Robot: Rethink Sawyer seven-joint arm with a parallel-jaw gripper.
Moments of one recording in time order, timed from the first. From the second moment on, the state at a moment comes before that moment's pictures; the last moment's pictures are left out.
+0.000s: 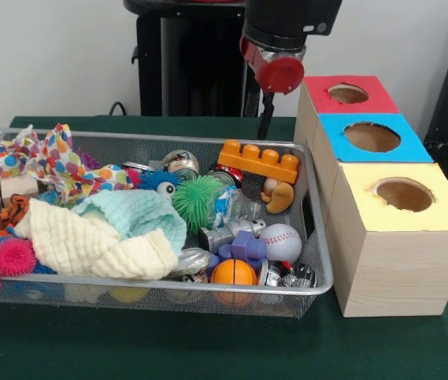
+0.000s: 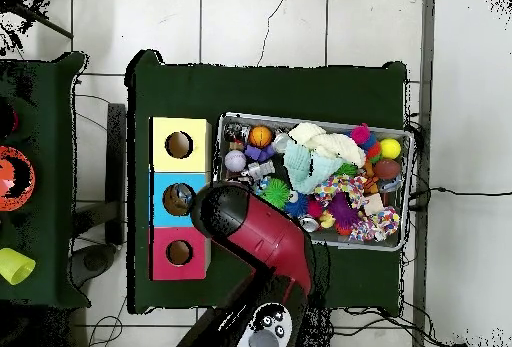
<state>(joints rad) 0.20 -0.54 -0.51 1.74 0.57 0.55 2.51</state>
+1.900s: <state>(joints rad) 0.05 -0.45 -0.35 1.65 0.59 0.23 2.51</state>
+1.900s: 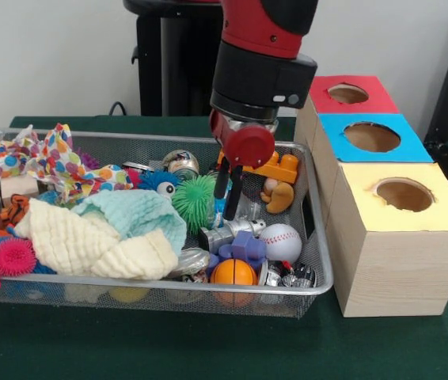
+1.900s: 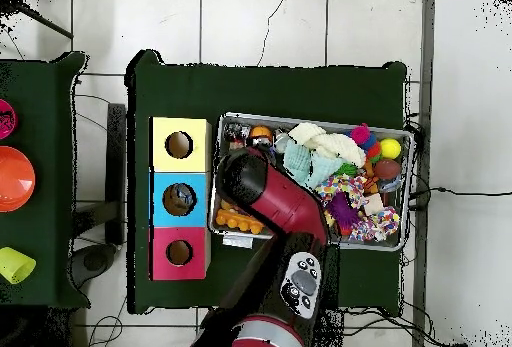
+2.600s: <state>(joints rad) 0.11 -0.42 -0.34 1.66 0.59 0.28 2.51</state>
